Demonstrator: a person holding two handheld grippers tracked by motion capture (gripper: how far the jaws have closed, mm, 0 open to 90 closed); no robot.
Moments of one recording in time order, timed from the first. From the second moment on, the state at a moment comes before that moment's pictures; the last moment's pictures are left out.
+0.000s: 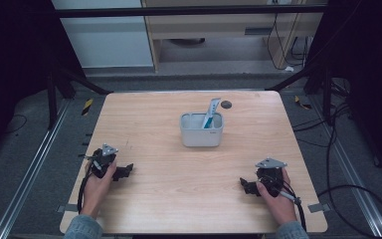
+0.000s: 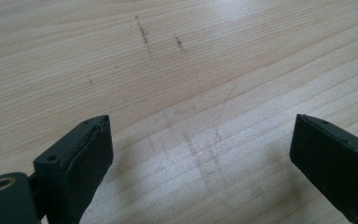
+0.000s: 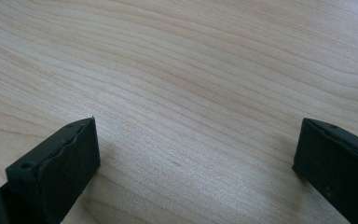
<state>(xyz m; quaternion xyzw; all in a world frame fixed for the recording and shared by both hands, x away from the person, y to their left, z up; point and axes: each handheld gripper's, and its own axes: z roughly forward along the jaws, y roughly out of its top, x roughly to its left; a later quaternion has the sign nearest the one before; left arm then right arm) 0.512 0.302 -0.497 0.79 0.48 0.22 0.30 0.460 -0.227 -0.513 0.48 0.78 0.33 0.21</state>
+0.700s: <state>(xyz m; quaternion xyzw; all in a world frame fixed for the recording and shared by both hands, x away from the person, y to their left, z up) 0.512 0.309 -0.508 0.78 0.49 0.22 0.32 0.460 -0.227 -0.513 0.48 0.78 0.33 0.21</state>
